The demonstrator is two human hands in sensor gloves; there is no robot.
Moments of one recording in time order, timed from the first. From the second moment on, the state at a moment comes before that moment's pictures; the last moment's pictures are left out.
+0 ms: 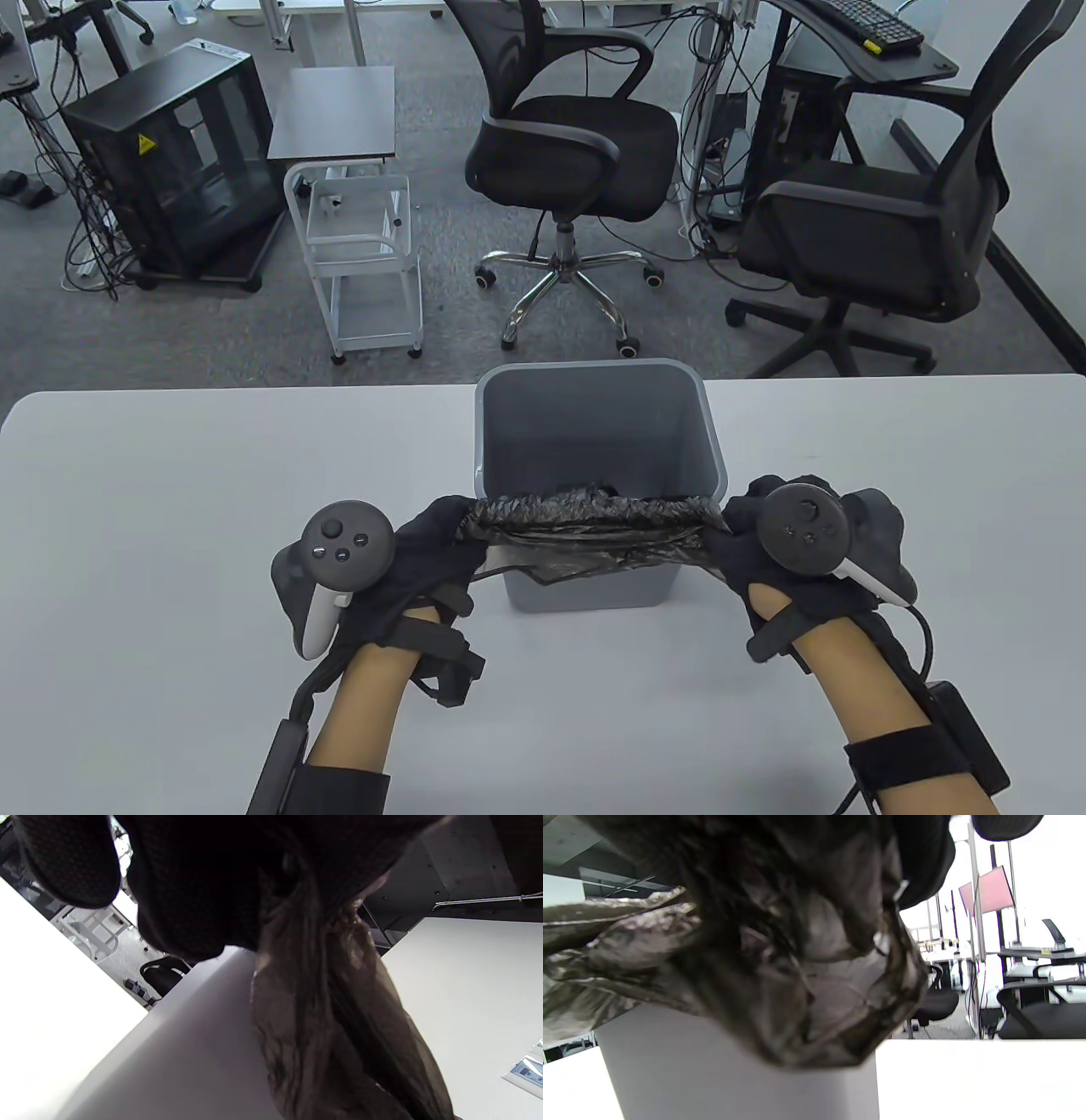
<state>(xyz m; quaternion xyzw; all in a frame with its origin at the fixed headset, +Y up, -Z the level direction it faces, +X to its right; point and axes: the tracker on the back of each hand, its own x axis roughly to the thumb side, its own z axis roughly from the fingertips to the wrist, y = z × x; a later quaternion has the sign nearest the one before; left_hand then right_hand) -0.176 -0.587 -0.318 0.06 -0.05 0.41 0.91 0.193 -0.559 -0.330 0.14 -0.11 0.98 0.10</state>
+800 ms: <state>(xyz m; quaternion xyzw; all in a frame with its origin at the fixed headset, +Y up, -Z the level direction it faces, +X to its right) -0.086 -0.516 -0.320 0.11 -0.23 0.32 0.91 0.135 -0.507 -0.307 0.24 -0.25 0.92 0.18</state>
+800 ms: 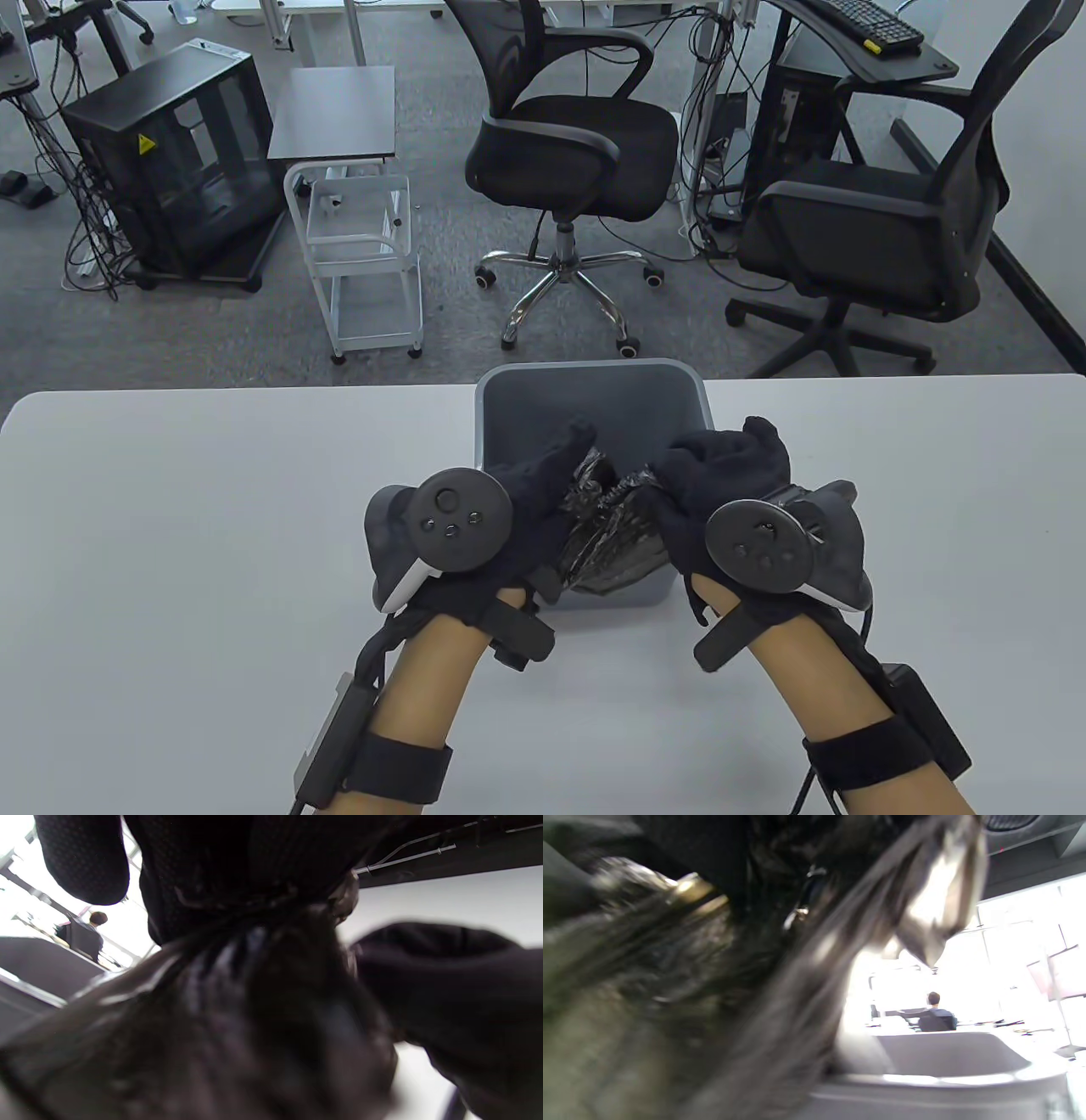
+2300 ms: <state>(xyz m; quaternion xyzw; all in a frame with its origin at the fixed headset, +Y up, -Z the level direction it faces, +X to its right) -0.089 -0.514 -0.326 -0.05 -0.21 0.59 0.78 0.139 -0.533 -0.317 0.19 -0.27 0.87 0.35</state>
